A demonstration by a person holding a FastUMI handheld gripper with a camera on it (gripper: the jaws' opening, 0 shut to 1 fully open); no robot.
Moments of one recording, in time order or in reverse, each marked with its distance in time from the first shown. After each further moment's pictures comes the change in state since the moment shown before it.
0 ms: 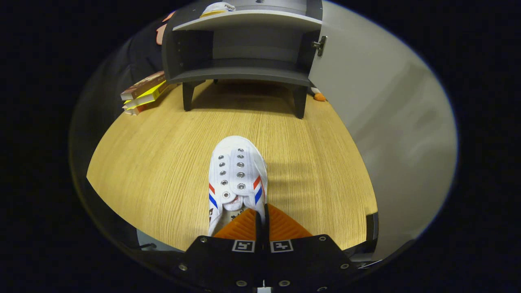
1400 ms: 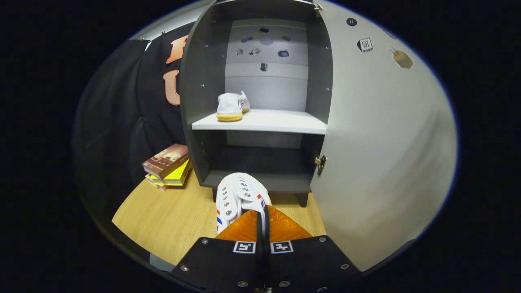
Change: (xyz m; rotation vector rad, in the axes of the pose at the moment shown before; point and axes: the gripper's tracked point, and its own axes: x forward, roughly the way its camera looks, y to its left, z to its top) arm -0.191 -0.046 0.208 0.050 -0.459 0.020
